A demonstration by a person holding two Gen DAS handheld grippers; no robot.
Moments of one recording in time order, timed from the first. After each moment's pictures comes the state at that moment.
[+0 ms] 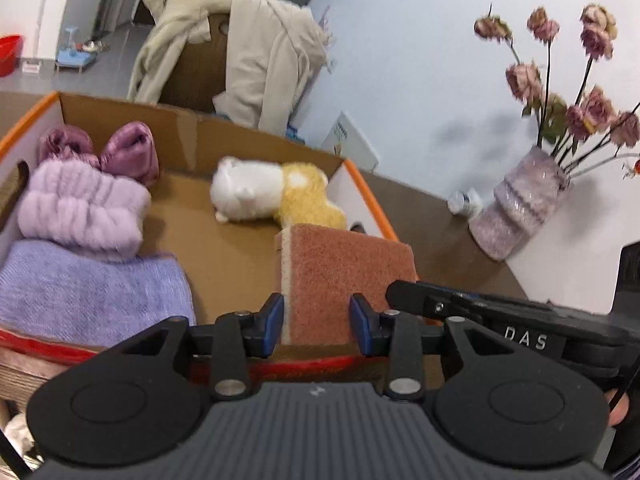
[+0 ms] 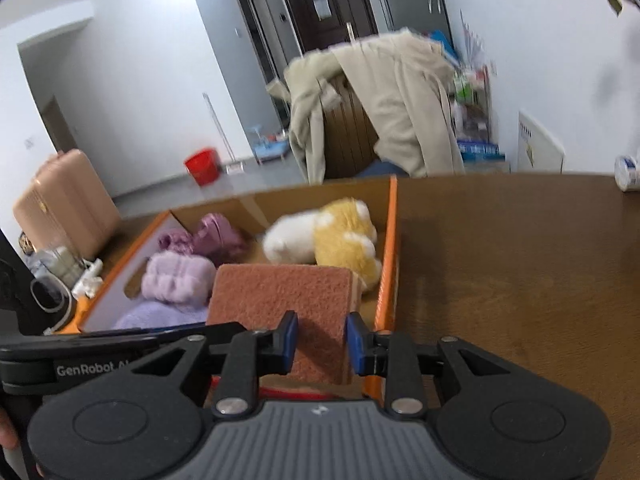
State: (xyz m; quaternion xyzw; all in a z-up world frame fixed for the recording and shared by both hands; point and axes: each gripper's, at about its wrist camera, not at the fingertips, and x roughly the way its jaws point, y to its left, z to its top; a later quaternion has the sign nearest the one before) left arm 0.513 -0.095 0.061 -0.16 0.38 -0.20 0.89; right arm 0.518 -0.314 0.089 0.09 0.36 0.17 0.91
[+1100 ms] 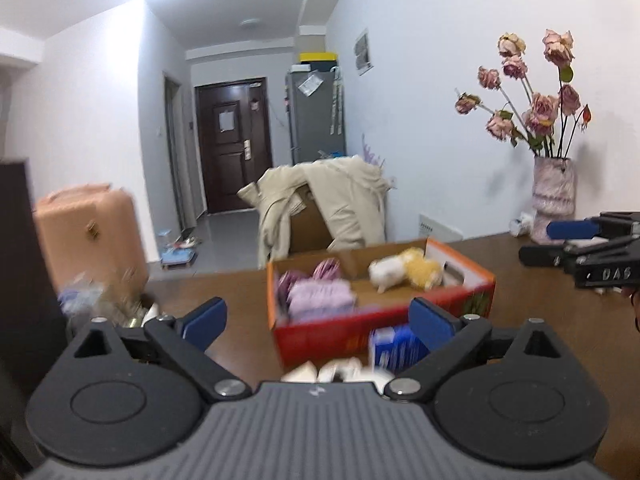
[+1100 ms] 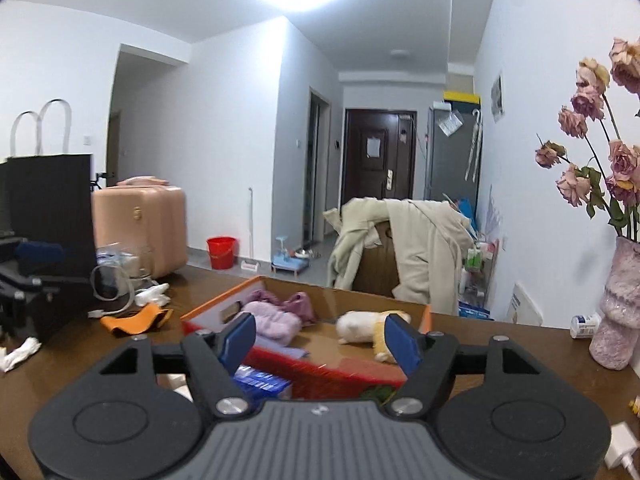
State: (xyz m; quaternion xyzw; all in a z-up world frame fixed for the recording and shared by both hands) left arm 0.237 0.018 0.143 0.05 0.16 -0.05 0.99; right arm 0.289 -0.257 0.143 -0.04 0.12 0.19 0.97
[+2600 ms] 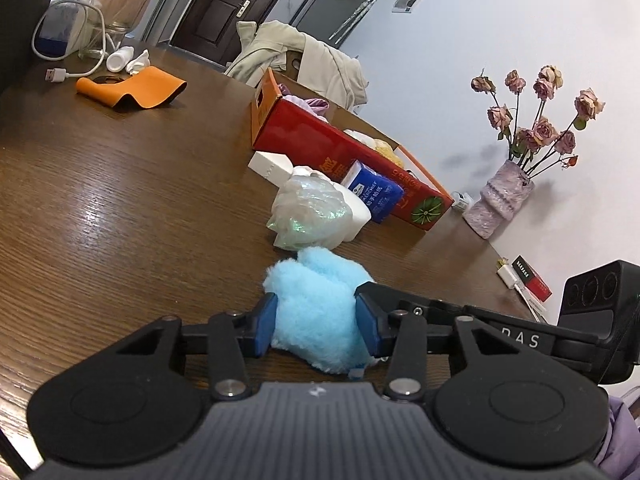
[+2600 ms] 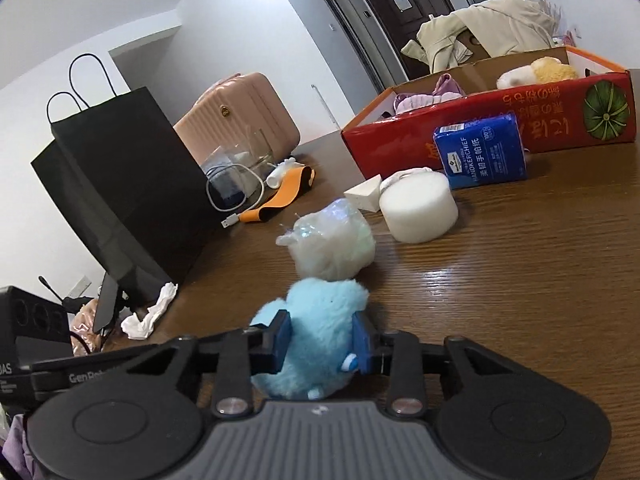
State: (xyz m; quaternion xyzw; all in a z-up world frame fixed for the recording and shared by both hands) left arm 0.222 0.106 0.009 -0.22 0.31 -0.17 0.91; right arm 0.265 -0.139 0.015 0.16 0.33 0.32 0.88
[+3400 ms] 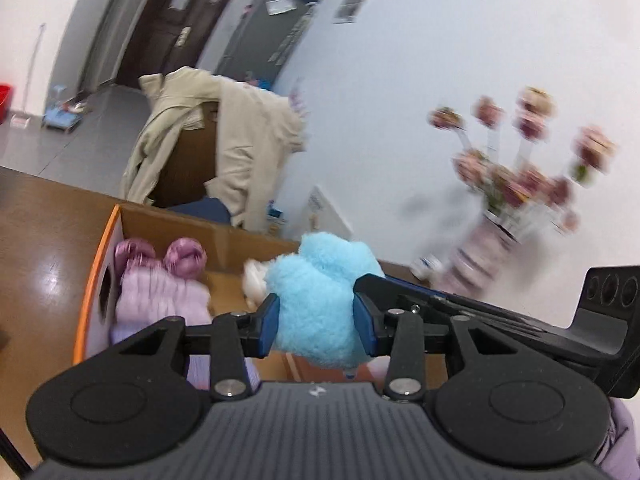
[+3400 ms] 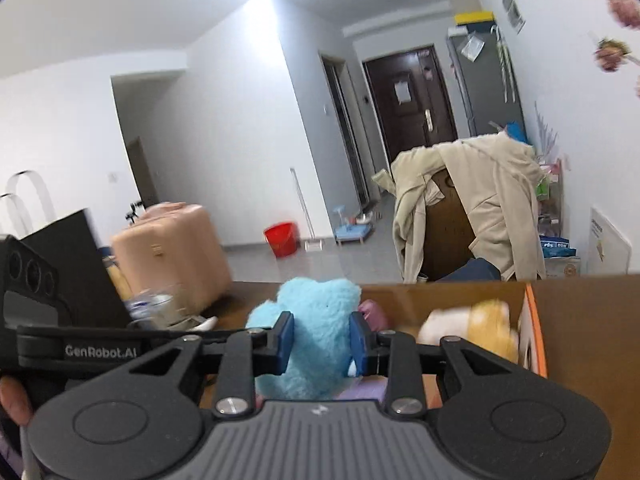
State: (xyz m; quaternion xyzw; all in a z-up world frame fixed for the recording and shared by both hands) left arm 0.475 0.000 0.145 -0.19 0.27 -0.21 0.92; right arm 0.474 -0.228 0.165 0.08 0.22 0.27 0.93
